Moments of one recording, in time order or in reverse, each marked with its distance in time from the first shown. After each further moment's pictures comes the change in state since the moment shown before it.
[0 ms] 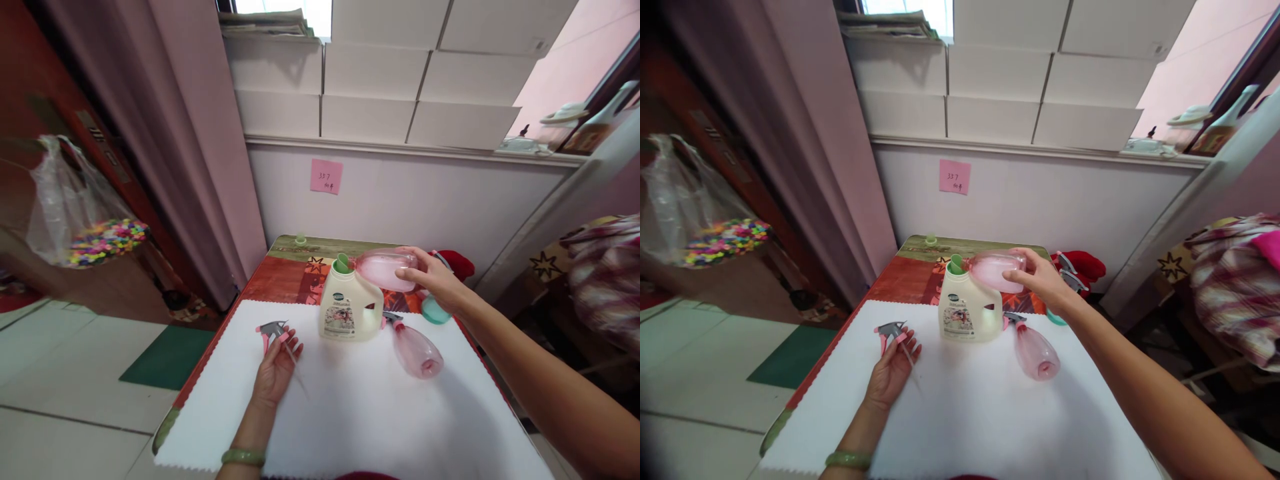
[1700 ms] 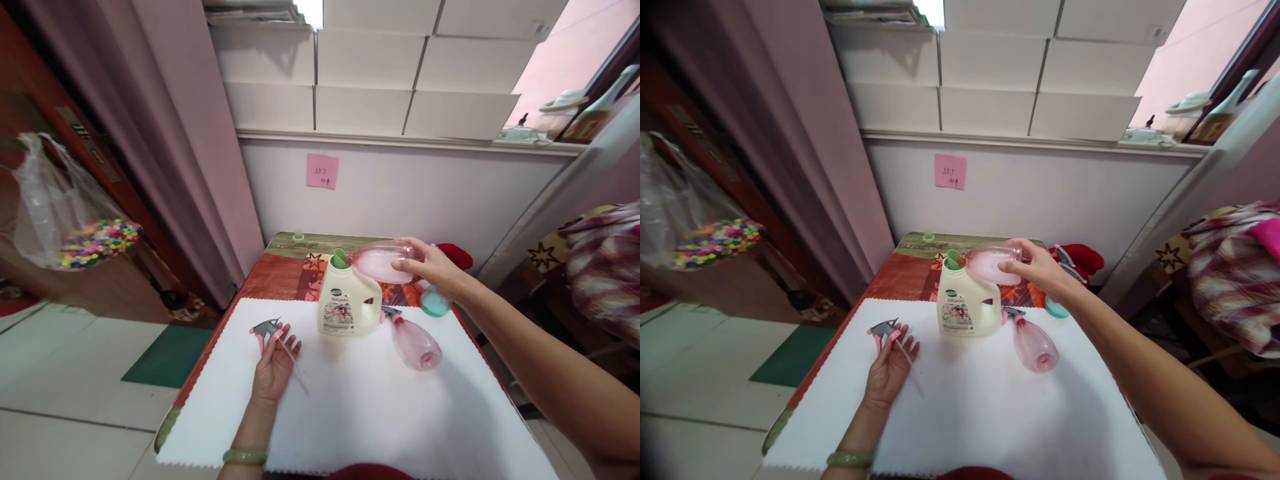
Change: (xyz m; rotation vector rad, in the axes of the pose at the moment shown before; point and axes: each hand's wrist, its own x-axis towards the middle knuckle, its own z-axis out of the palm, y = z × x) left_hand 0.007 0.001 -0.022 -0.058 -0.136 -0.012; right_hand 0.004 -0.019 -0.005 -0.188 -0.043 0.055
